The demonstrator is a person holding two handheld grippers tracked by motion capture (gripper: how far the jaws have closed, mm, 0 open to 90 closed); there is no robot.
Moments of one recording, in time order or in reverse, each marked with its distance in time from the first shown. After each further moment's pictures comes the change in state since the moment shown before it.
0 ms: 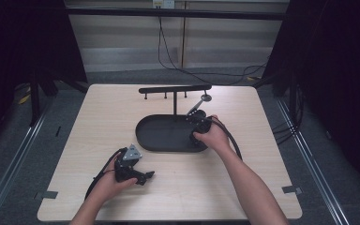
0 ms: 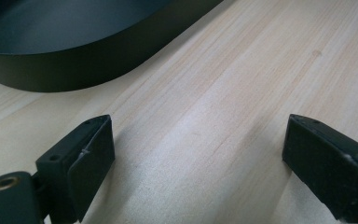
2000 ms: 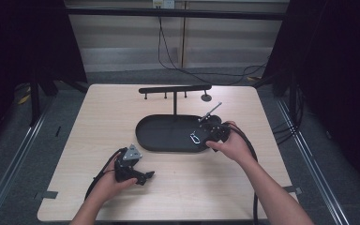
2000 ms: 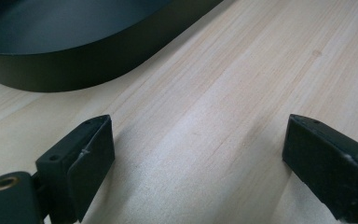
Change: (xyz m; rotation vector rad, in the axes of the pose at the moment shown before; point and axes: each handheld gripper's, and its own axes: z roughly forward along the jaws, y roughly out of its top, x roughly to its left) left arm 0.000 0.000 0.000 -0.004 -0.002 -0.001; right arm 0.010 -0.050 -0.058 -0.052 0.040 -0.039
